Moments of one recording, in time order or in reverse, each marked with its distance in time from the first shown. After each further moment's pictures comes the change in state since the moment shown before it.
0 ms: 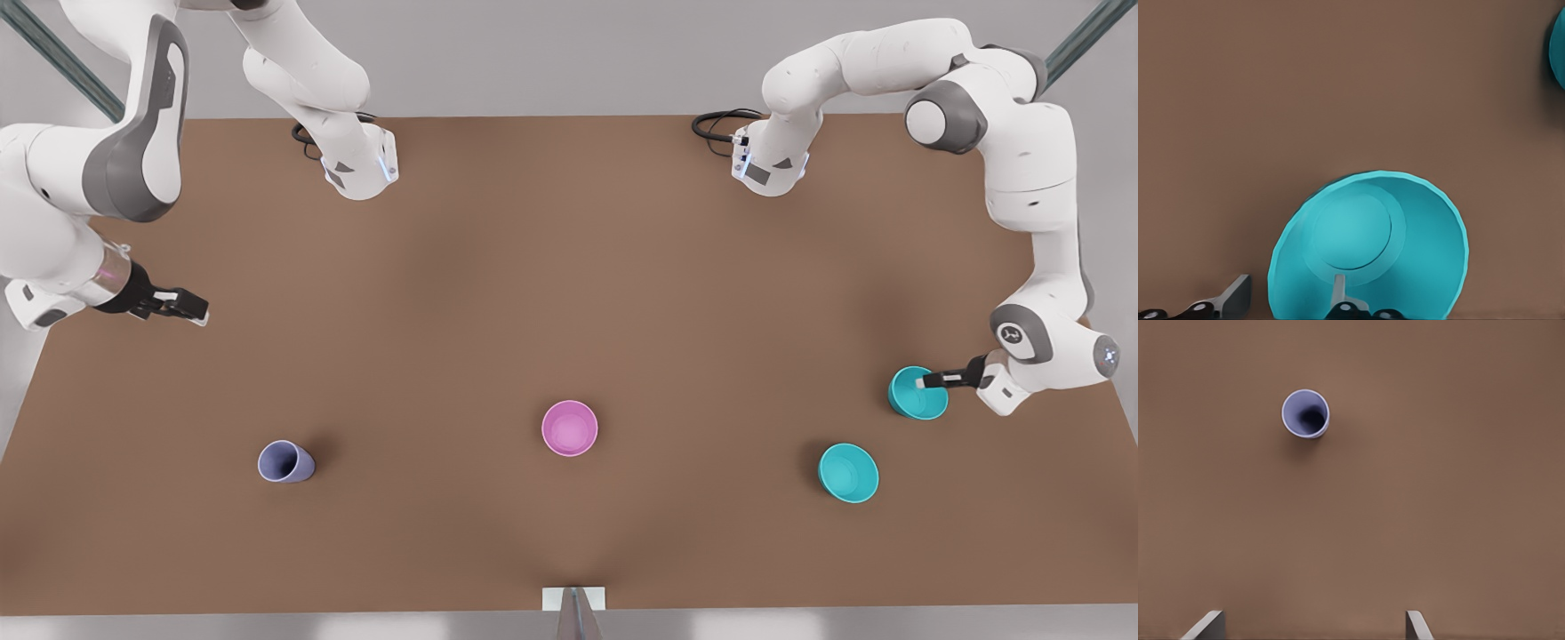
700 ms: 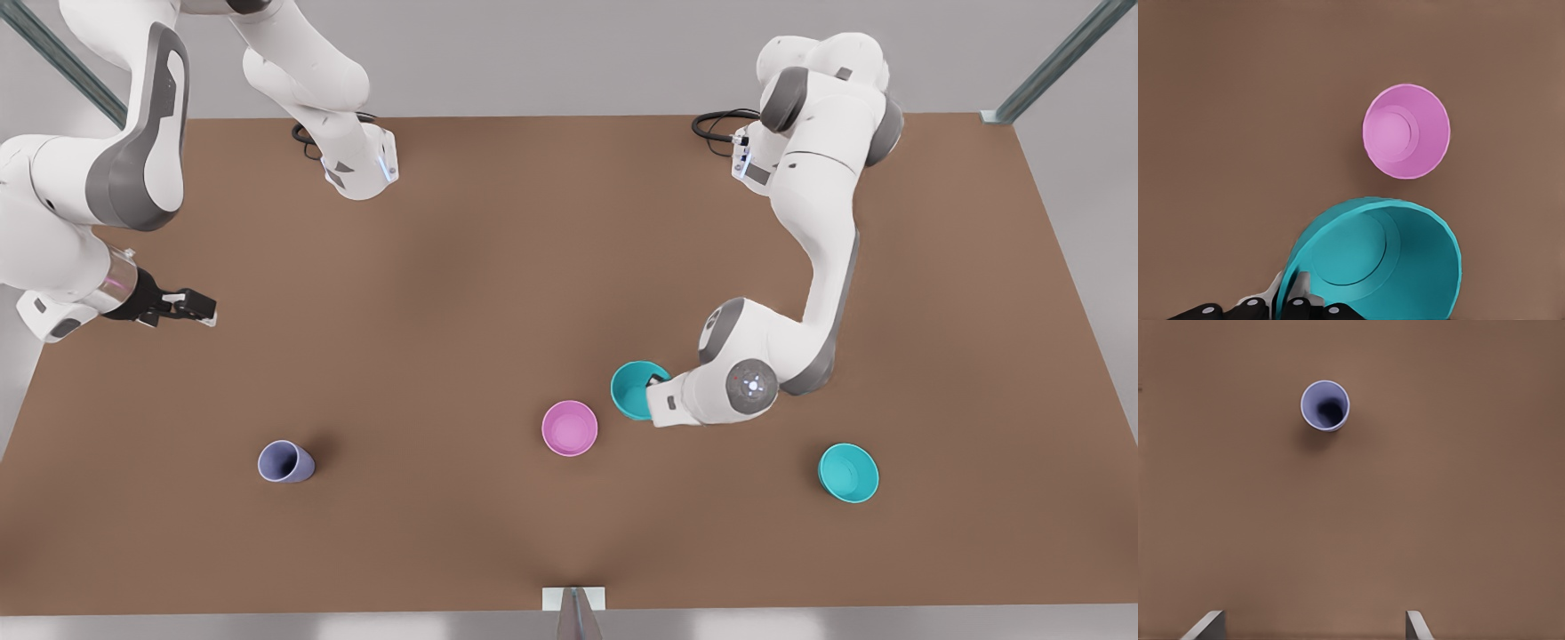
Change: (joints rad) left arm -0.853 0.107 -0.120 0.565 0.039 -0.295 -0.390; right arm 0.005 0.021 -0.001 0.003 0.019 -0.004 -0.101
